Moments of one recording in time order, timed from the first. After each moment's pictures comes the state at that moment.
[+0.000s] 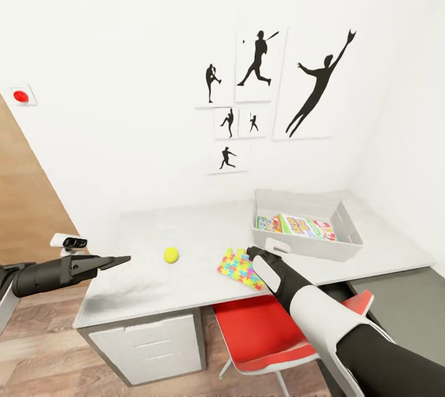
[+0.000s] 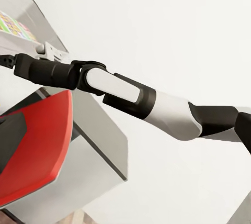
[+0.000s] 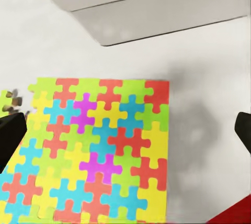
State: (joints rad) left arm -0.44 0.46 0.17 -1.33 0.45 1.03 -1.57; right arm -0.92 0.14 0.48 -0.40 -0.83 0.15 -0.55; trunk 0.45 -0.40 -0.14
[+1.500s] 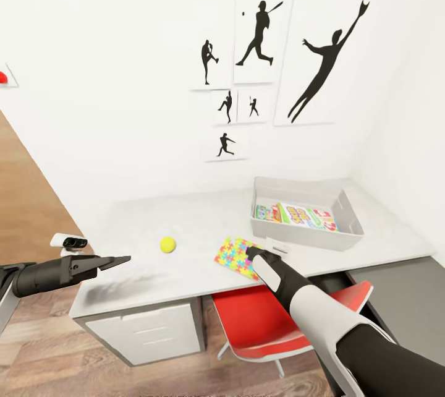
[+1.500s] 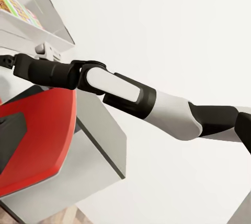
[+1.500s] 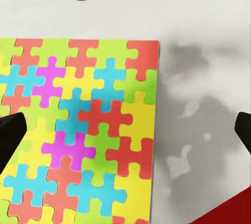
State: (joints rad) left arm -0.44 0.46 0.17 -1.33 0.45 1.03 -1.57; right arm -0.92 0.14 0.47 -0.40 -0.83 0.16 -0.54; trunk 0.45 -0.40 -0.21
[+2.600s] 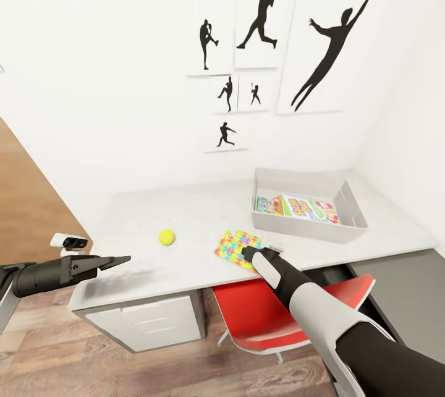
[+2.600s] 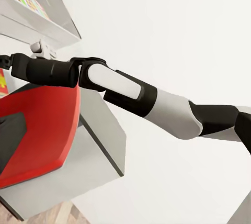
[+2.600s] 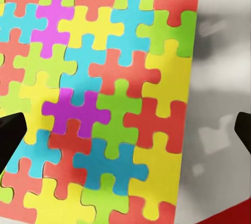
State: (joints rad) left arm -0.44 0.46 0.17 -1.33 0.45 1.03 -1.57; right arm -0.93 0.15 0.46 -0.41 -0.83 0.24 -0.48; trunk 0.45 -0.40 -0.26
